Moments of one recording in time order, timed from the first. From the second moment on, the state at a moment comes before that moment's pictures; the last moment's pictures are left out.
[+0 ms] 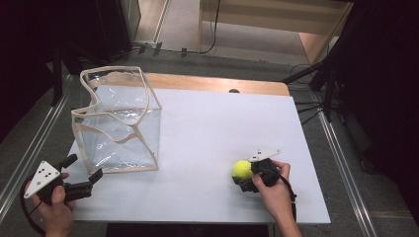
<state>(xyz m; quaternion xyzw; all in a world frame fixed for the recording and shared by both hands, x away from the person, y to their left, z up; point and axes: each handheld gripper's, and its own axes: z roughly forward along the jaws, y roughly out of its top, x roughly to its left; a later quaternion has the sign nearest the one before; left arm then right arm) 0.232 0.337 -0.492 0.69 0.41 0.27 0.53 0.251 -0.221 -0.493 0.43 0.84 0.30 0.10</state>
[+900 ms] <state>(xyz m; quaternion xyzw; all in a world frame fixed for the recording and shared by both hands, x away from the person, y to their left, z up) 0.232 0.337 -0.492 0.69 0.41 0.27 0.53 0.259 -0.216 -0.473 0.42 0.85 0.30 0.10</state>
